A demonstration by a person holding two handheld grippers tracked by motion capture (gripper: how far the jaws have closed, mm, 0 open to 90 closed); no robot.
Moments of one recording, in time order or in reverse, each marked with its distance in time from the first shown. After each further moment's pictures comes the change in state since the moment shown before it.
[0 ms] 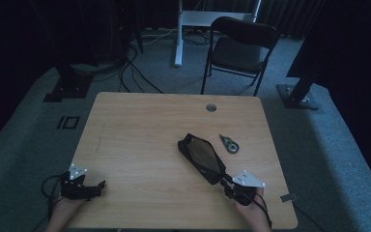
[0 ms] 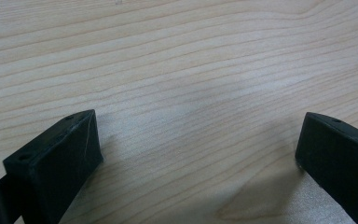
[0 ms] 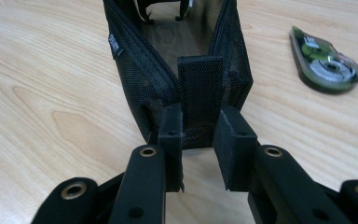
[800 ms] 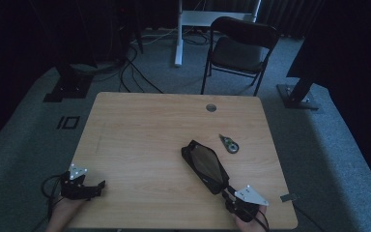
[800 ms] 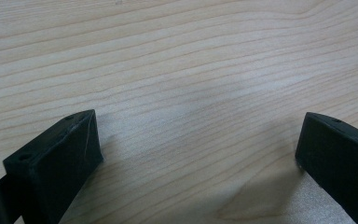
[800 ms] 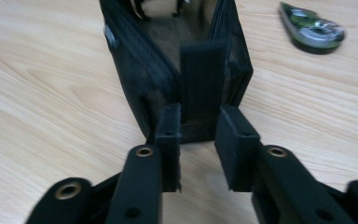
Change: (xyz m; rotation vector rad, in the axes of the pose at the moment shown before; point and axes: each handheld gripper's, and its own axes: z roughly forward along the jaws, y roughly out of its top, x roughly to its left) left arm 0.000 0.000 0.000 0.000 0.000 0.000; right arm 0.024 -0.026 -0.025 -0.003 -0.072 0.052
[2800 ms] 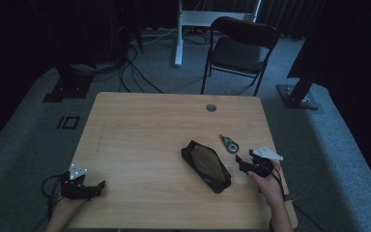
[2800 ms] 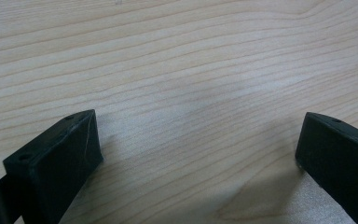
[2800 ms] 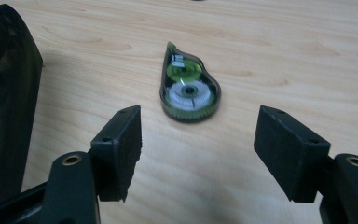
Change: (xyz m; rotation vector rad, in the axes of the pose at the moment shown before) left arm 0.000 0.000 0.000 0.000 0.000 -0.002; right arm -0.126 0.048 0.072 -0.019 -0.043 0.046
